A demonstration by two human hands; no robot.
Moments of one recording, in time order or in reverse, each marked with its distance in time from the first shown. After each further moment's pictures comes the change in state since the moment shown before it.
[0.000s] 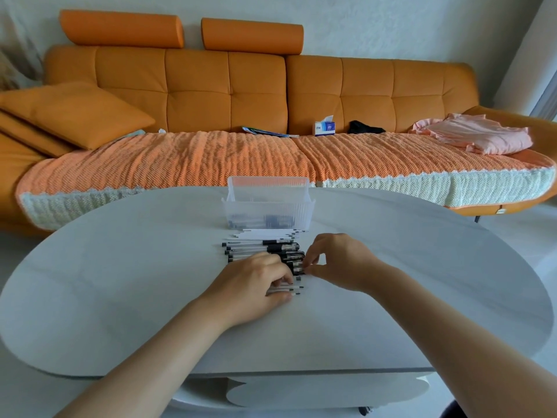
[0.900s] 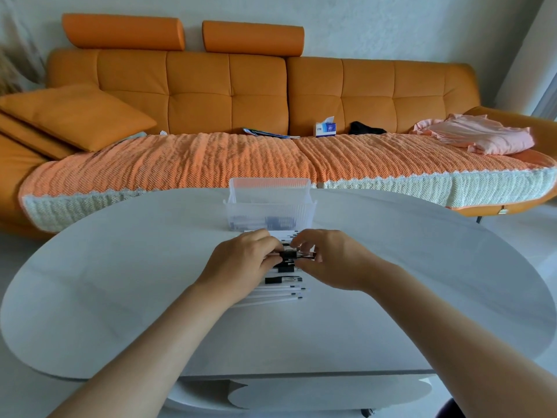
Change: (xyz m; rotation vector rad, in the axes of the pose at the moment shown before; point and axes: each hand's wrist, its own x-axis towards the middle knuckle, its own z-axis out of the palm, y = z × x) left_hand 0.016 -0.011 -0.016 0.076 0.235 -0.062; right_hand 0.002 -0.015 -0.007 0.102 0.020 -0.088
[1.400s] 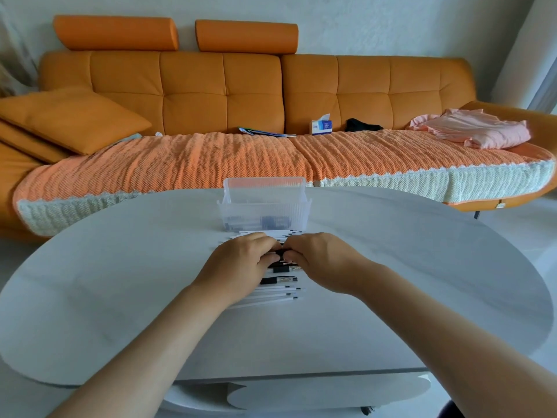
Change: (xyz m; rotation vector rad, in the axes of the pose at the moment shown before) left_hand 0.005 0.004 0.002 -0.147 -0.053 -0.053; right_hand 0.001 -0.009 0.007 -0.131 -0.014 -0.130
